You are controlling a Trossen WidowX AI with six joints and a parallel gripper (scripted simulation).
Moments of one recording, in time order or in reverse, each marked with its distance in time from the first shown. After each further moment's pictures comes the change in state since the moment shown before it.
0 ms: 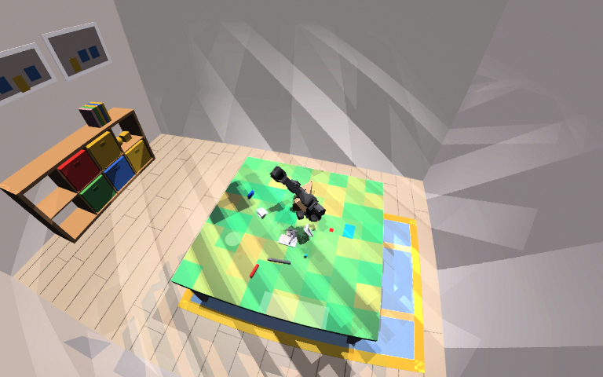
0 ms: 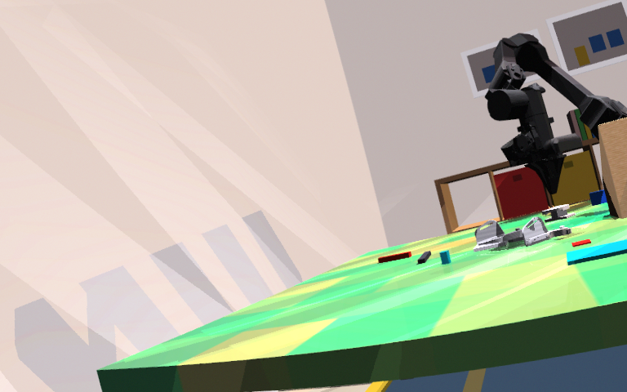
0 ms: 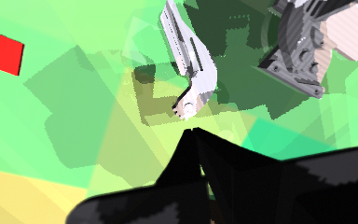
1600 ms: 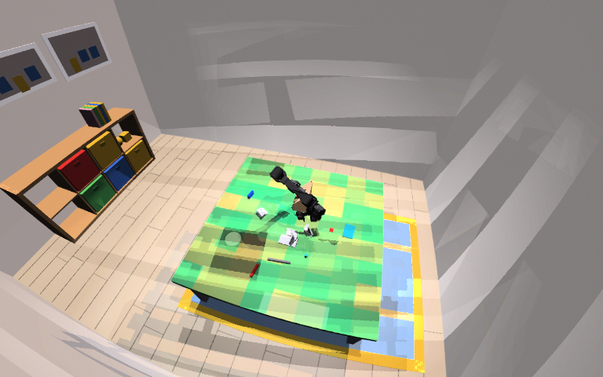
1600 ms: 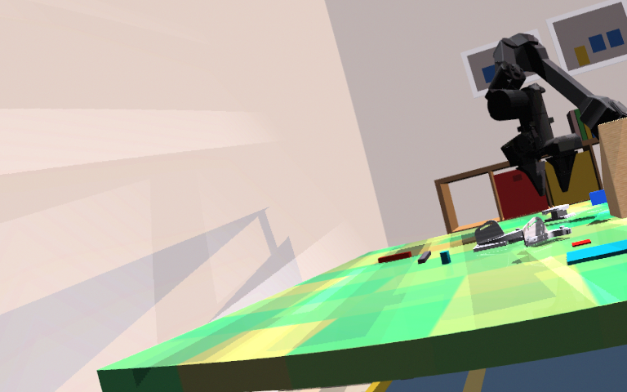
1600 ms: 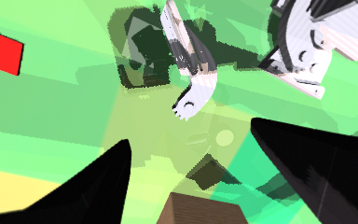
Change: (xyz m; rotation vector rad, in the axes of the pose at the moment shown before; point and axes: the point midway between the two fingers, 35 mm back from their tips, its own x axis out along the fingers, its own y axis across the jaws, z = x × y) arm 0.000 0.000 0.000 0.000 0.000 0.000
